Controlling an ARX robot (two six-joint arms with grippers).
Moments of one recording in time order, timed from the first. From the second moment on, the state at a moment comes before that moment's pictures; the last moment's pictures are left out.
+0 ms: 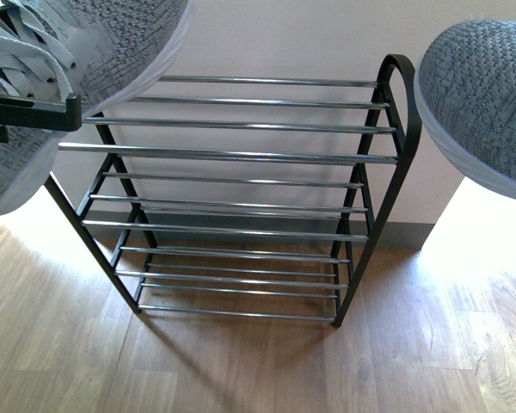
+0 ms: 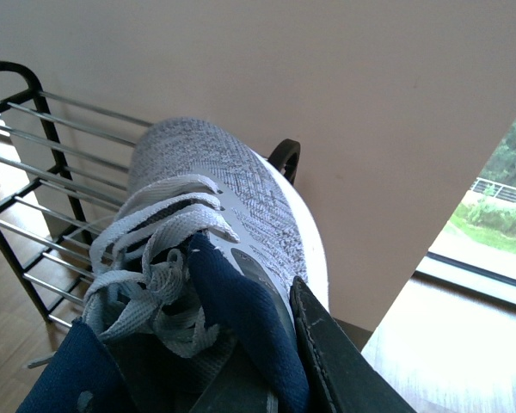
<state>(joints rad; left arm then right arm) -0.44 1.50 0.40 0.95 -0.65 0.14 -0.01 0.63 0.17 0.35 -0.29 -0.18</state>
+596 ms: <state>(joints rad) -0.43 1.50 0.40 0.95 -0.66 0.14 0.28 1.00 0.53 0.35 -0.17 0.13</state>
